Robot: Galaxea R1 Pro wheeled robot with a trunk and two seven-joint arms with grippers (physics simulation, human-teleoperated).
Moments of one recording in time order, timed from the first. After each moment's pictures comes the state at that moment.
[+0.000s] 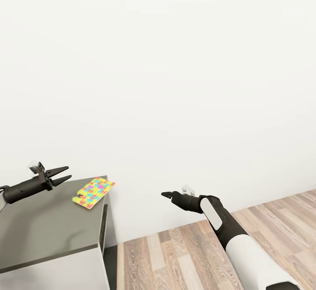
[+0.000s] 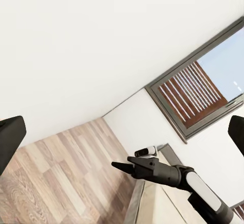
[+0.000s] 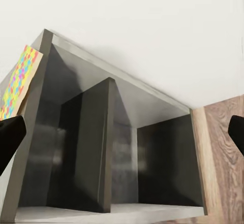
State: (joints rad) left arm -0.94 0.59 0.08 -0.30 0.42 0.68 -1.47; right arm -0.71 0.04 0.15 -0.71 -0.68 0.66 0.28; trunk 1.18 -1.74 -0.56
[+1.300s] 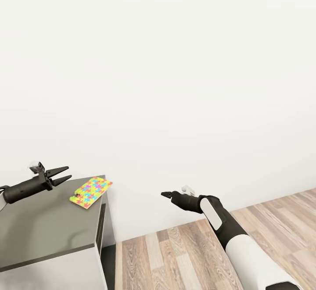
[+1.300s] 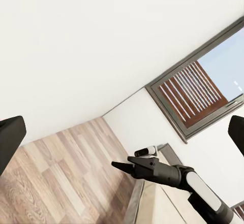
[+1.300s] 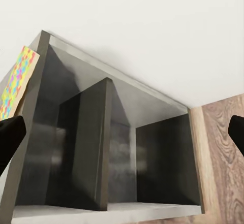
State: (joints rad) left arm -0.94 0.59 0.08 -0.30 0.42 0.68 -1.47; right arm -0.71 0.05 0.15 -0.71 -0.68 0.66 0.28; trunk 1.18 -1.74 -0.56
